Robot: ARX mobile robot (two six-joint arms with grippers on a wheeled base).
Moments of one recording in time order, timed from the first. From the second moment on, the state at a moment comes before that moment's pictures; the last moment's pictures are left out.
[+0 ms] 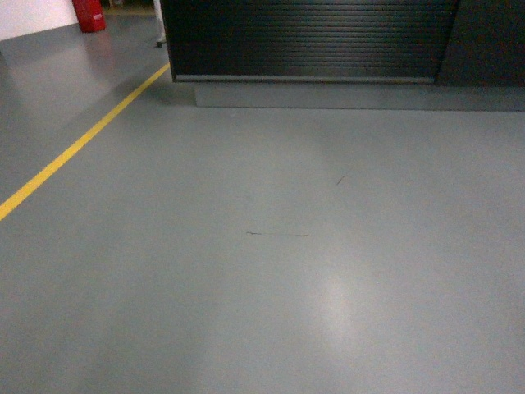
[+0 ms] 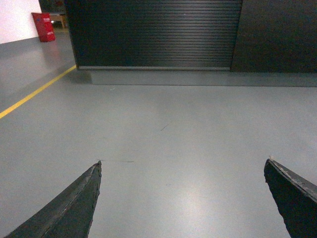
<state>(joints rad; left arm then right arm) 0.00 0.01 0.01 0.00 0.00 -0.01 0.00 0.00 0.01 0.00 0.00 -0.01</state>
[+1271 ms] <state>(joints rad) 0.00 0.01 0.01 0.00 0.00 -0.01 0.00 0.00 0.01 0.00 0.00 -0.01</state>
